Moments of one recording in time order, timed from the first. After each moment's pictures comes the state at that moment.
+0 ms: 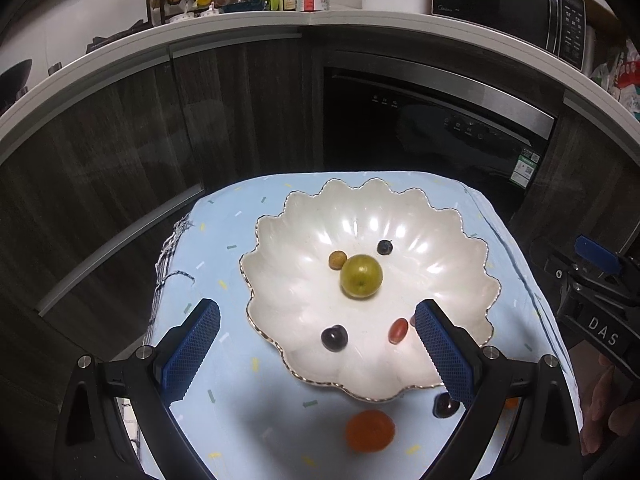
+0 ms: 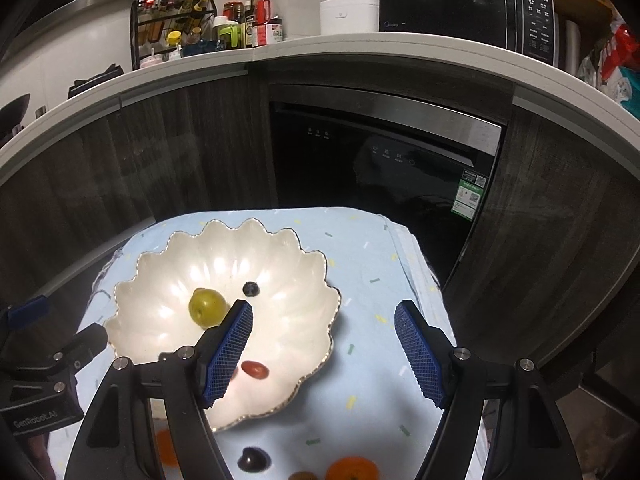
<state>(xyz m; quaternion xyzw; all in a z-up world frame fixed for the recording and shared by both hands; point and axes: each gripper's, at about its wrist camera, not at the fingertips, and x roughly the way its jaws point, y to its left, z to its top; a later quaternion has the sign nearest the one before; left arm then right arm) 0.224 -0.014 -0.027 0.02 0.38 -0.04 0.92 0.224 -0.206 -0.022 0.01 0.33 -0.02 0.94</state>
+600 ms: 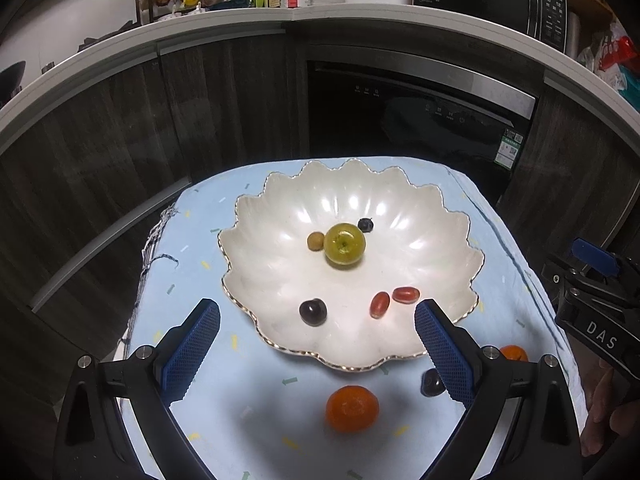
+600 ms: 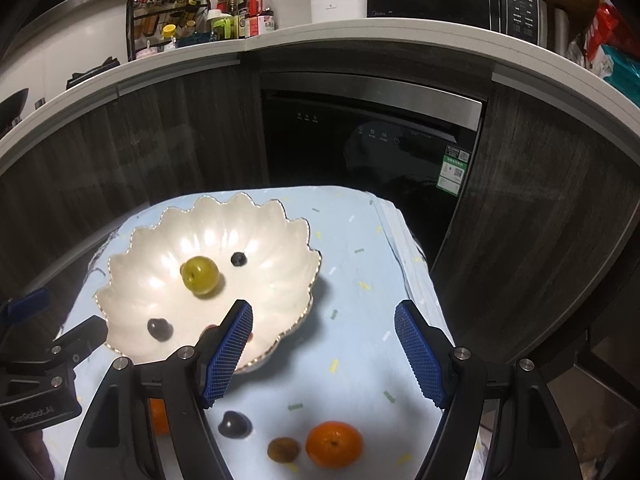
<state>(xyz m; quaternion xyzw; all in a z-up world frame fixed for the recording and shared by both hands) 0.199 -0.031 -0.047 0.03 0.38 -0.05 0.92 0.194 -0.222 -0.041 0.01 0.34 -0.03 0.94</state>
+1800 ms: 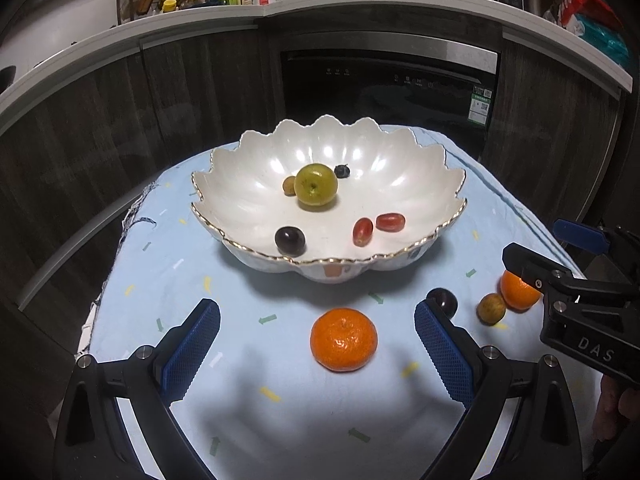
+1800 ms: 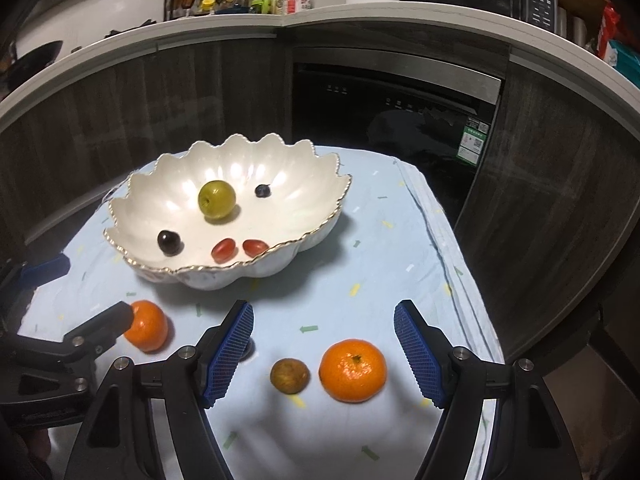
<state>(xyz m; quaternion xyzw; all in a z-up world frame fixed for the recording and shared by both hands) 0.147 -0.038 -0.114 0.06 0.36 -0.08 0.93 0.143 -0.202 -0.101 -0.04 0.34 0.01 0.94</state>
